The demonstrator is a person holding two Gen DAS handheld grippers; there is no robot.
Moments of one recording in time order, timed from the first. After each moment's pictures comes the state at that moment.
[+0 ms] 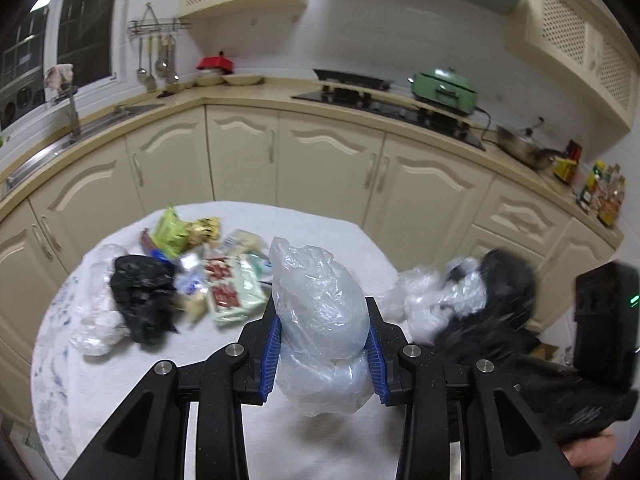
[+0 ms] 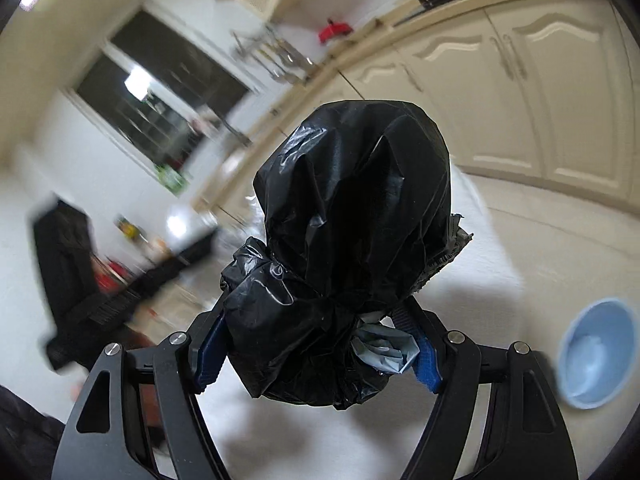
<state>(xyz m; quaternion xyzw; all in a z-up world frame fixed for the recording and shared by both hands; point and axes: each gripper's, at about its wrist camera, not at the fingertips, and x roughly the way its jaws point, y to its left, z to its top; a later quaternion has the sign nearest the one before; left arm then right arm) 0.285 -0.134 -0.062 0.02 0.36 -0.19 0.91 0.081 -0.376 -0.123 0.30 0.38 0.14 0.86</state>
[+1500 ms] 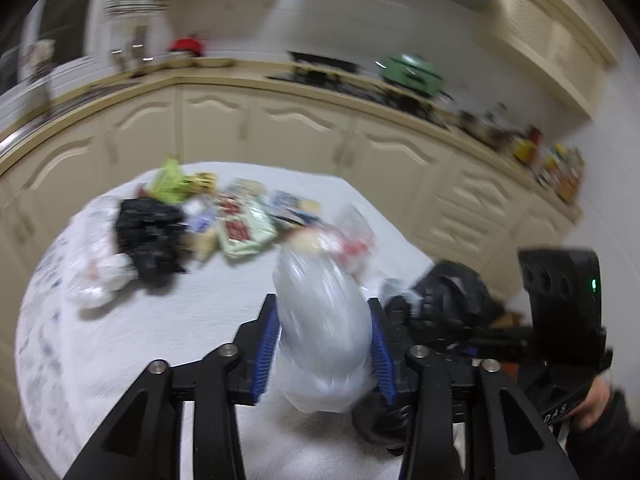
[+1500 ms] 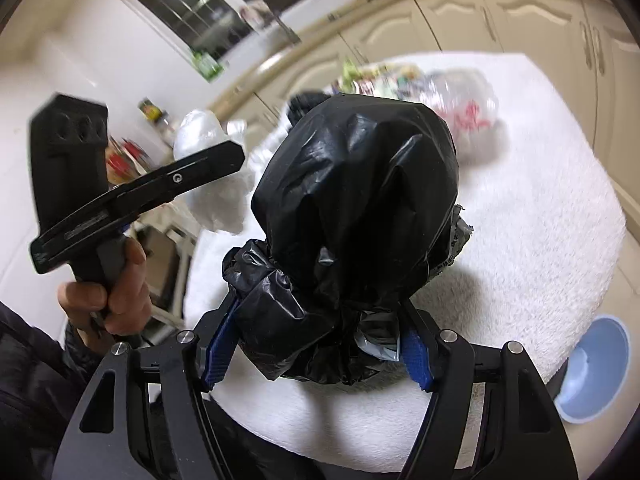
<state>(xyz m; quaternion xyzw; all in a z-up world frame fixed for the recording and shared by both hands) 0.248 -0.050 -0.089 0.01 0.38 -0.28 0.88 0.099 -0.290 -0.148 0.19 0.47 0.26 0.82</state>
